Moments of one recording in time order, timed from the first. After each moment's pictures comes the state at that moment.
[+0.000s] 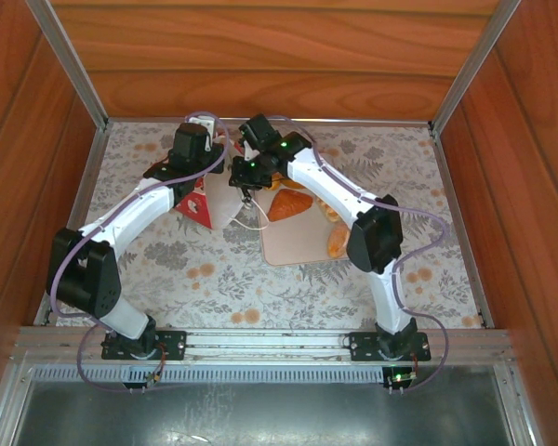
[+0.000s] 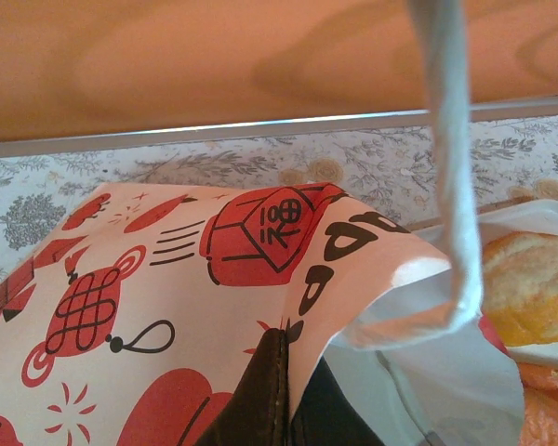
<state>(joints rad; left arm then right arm) -0.42 1.57 1.21 -0.18 -0.15 -0.21 0.77 2.12 2.06 -0.91 -0.32 0.64</state>
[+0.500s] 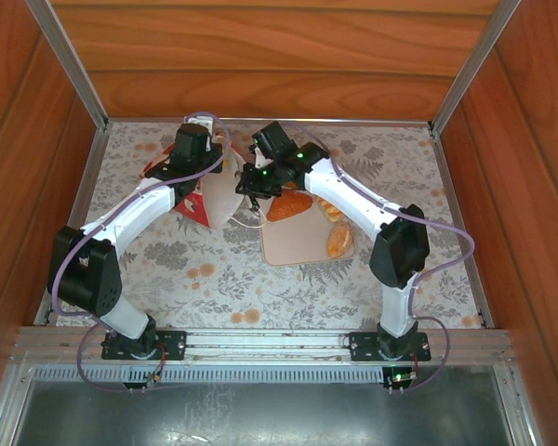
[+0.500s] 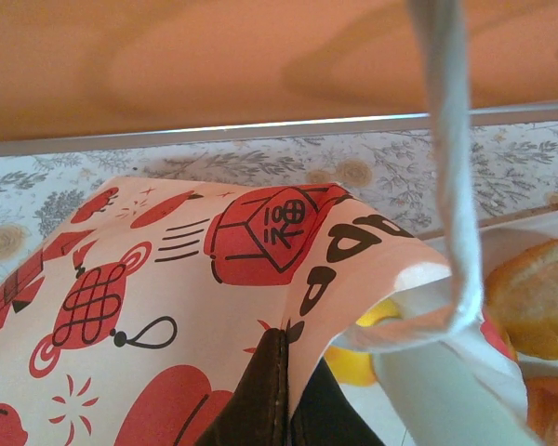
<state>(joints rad) -0.41 1.57 1.21 -0.18 -0.22 -0.21 0.77 1.92 1.79 -0.80 -0.35 0.70</state>
